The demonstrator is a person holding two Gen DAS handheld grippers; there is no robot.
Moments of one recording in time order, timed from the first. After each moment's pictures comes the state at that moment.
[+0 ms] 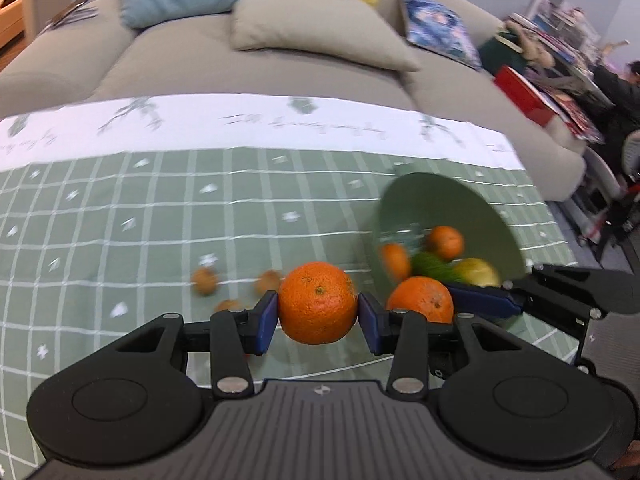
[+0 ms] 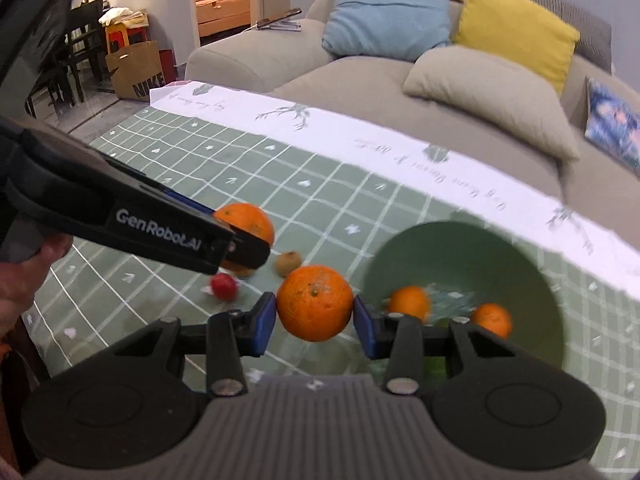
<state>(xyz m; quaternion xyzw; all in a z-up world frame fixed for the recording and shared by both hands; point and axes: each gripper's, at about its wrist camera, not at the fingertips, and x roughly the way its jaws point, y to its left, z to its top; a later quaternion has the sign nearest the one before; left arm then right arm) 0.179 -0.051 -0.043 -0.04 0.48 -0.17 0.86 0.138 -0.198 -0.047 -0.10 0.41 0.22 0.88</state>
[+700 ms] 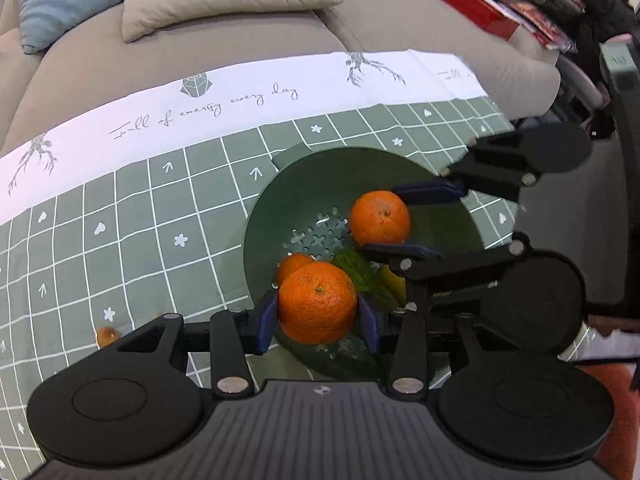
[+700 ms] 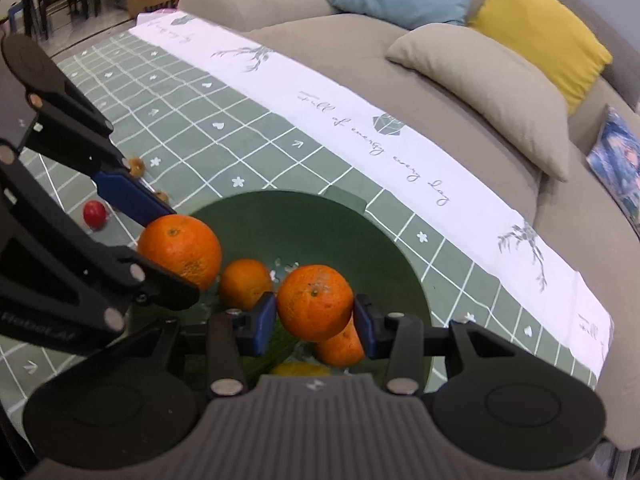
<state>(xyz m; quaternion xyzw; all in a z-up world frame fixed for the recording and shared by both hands) 0.226 -0.164 -0.055 0.06 0.54 -0.23 0.81 0.233 -0.284 -0.078 -0.22 0.45 0.25 0.83</state>
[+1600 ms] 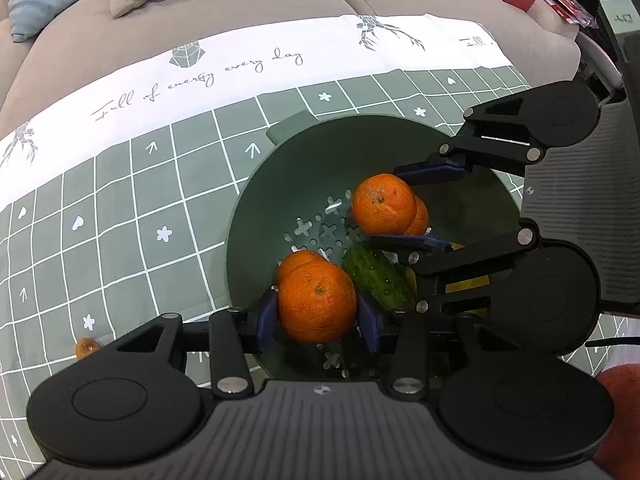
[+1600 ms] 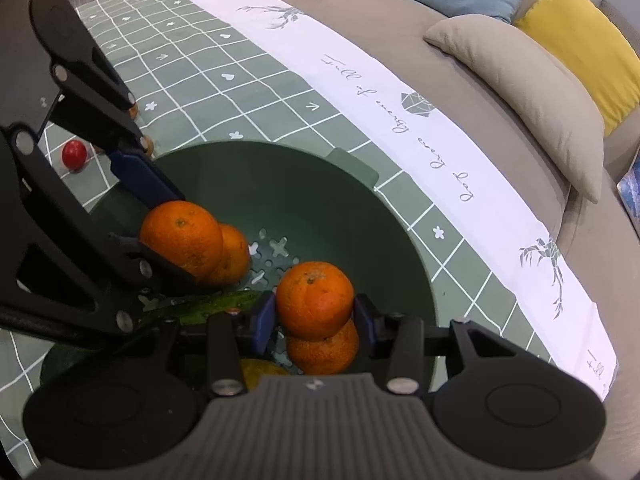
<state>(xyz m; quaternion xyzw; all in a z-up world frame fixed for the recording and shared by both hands) 0.251 -0.184 -0.094 0.08 0.57 -0.21 0.79 0.256 -0.284 -0.115 -0.28 0.46 0.28 0.79</state>
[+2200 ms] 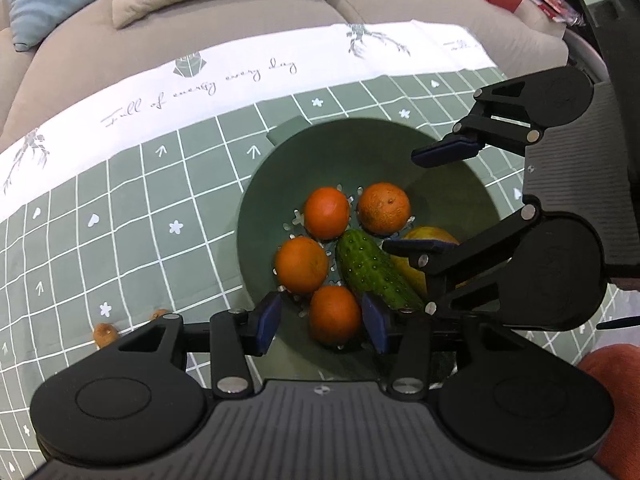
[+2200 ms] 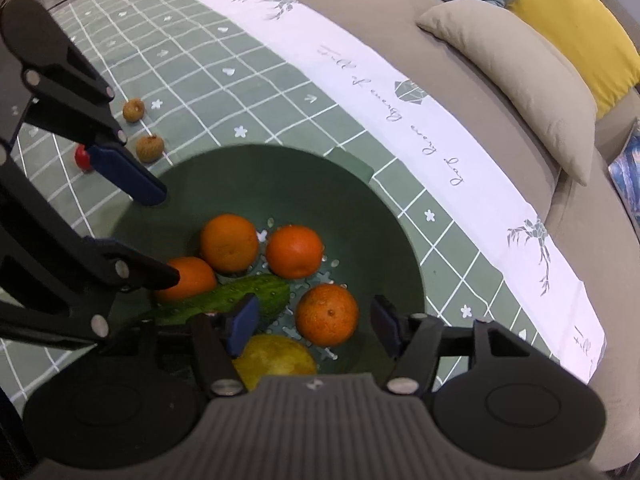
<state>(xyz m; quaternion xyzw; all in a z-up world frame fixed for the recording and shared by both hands) 0.229 -0.170 -0.066 0.08 0.56 -0.22 0.79 0.247 -0.278 -0.085 -0.28 0.49 0.26 0.78</state>
